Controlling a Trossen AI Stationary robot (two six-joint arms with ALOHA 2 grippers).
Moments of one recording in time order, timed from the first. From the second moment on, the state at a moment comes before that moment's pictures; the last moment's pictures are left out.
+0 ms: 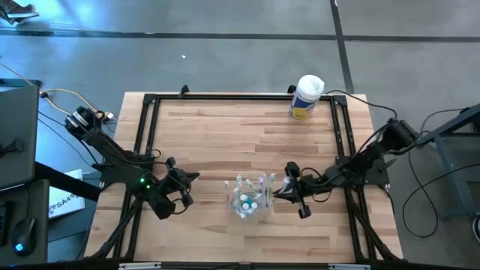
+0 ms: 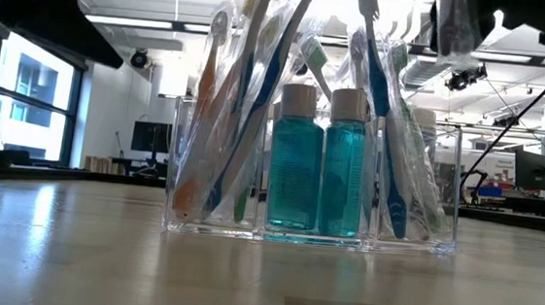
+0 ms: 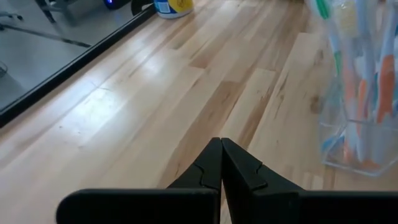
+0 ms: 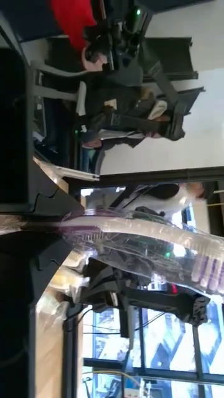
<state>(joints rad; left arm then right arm) -0.75 1.20 0.66 -0.45 -1.05 -0.88 0.51 1.48 0.32 1.38 0.25 0.01</state>
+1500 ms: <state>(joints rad) -0.75 1.21 0.63 -0.30 -1.02 -0.81 0.45 1.73 0.40 1.20 0.23 0.21</state>
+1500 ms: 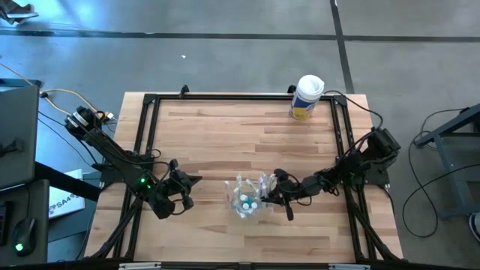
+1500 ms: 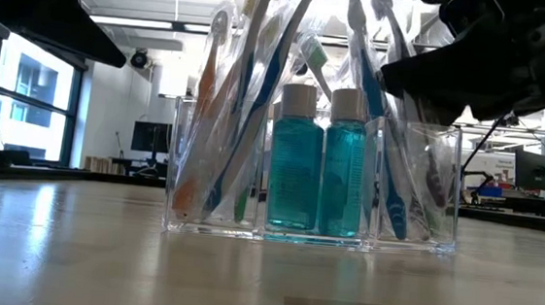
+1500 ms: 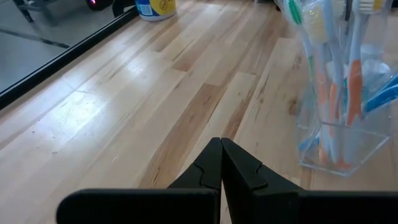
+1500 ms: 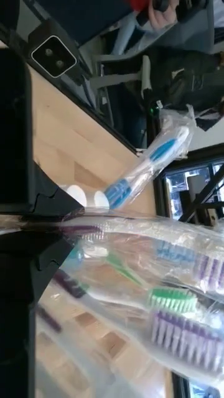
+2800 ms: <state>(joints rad) -0.75 1.21 0.63 -0.29 -1.00 -0.79 0.39 1.72 0.40 1.10 0.10 0.26</state>
